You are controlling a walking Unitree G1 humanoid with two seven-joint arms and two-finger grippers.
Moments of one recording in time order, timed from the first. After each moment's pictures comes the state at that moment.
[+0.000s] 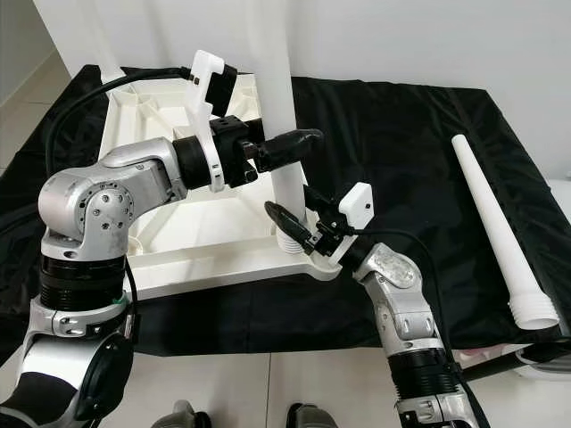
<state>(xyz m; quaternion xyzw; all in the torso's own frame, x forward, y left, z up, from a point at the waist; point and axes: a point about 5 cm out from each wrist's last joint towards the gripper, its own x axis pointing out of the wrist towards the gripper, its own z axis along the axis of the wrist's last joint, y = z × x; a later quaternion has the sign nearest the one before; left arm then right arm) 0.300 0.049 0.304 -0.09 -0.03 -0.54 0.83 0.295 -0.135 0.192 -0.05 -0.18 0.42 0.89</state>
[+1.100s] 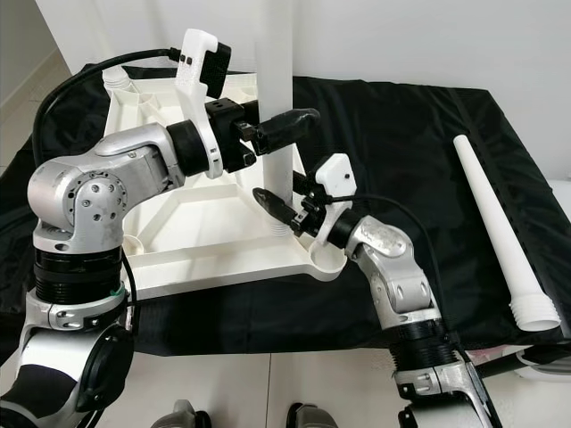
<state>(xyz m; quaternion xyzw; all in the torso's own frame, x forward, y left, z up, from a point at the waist) 0.298 0.046 0.316 -0.09 -0.04 -0.53 0.84 0.311 -0.115 0.214 -0.09 -0.11 0.45 0.88</state>
